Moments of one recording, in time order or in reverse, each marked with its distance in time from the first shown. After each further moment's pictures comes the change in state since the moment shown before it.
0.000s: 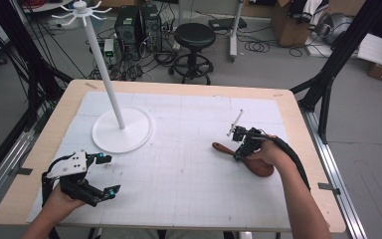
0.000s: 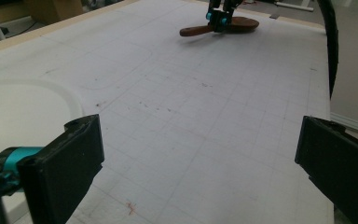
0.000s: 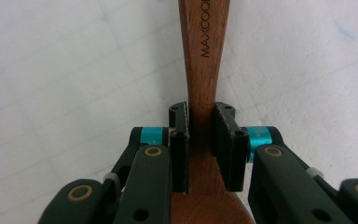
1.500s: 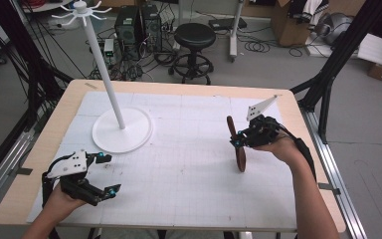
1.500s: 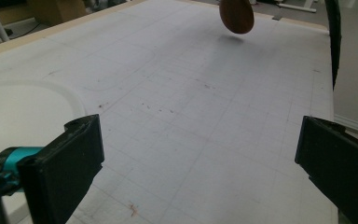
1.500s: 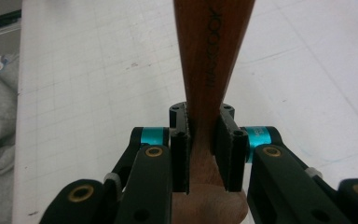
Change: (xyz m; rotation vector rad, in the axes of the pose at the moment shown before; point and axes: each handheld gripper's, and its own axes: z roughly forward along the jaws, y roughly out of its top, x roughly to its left) left arm 0.000 0.000 0.000 -0.007 0.009 0.003; right arm 0.014 -0.020 -0.071 -0.518 0.098 -0.084
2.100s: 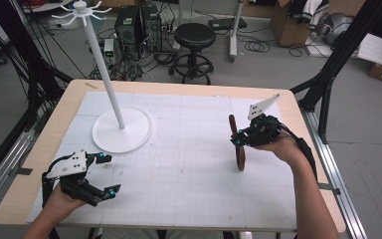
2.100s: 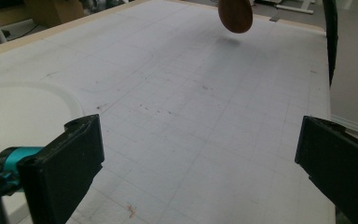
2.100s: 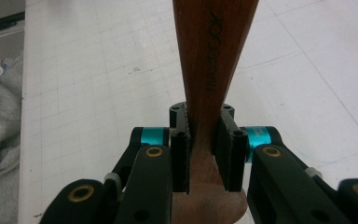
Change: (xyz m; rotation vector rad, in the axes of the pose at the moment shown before) left arm 0.000 -0.001 0.000 -0.009 -0.014 -0.004; right arm 0.004 0.003 -0.006 -0.008 -0.008 0.002
